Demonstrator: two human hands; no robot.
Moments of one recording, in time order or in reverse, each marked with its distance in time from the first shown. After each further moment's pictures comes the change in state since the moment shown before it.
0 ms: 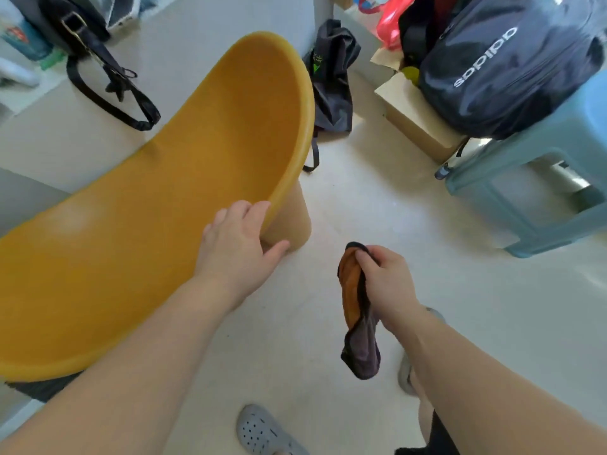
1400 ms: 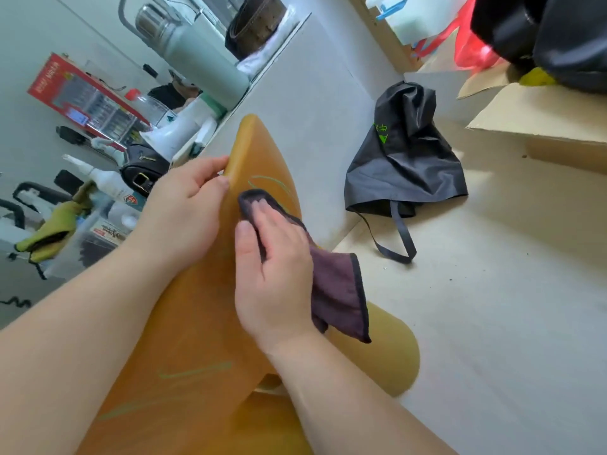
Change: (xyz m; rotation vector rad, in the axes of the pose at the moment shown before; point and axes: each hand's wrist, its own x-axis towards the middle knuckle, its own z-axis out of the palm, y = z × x) left_hand 0.198 0.093 0.037 0.050 0.571 -0.061; right_hand 0.211 -0.029 0.133 0.719 0.012 -0.860
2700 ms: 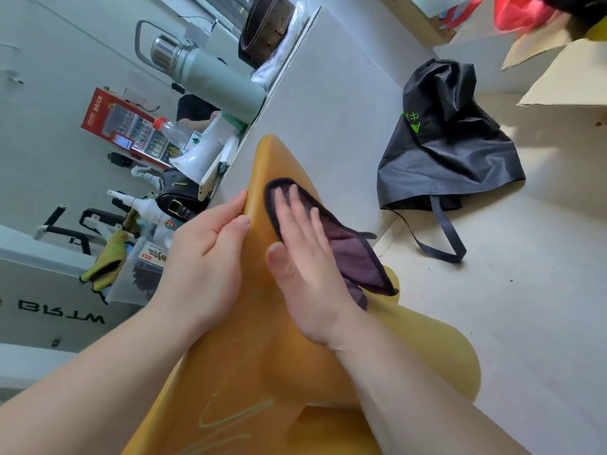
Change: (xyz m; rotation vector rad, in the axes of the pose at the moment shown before) left_hand 0.002 -0.006 -0.003 -0.012 -0.043 -0.005; right_hand 0.050 0.023 -0.007 0.091 -0.534 0.147
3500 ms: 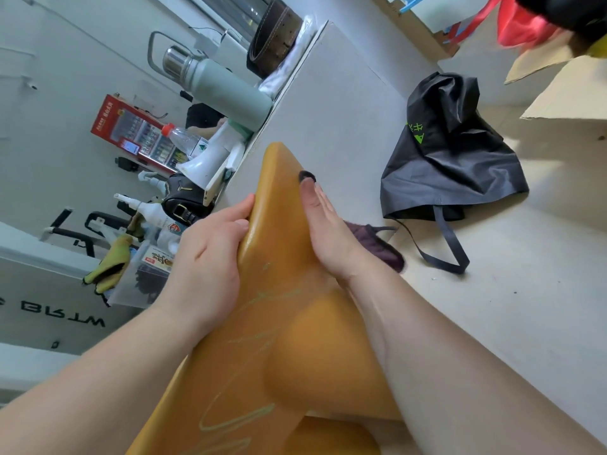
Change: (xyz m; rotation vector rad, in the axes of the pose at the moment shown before) left_hand 0.003 -0.006 -0.003 -0.105 -0.068 0.051; right_hand 0.057 0.008 -0.026 0.146 0.024 0.292
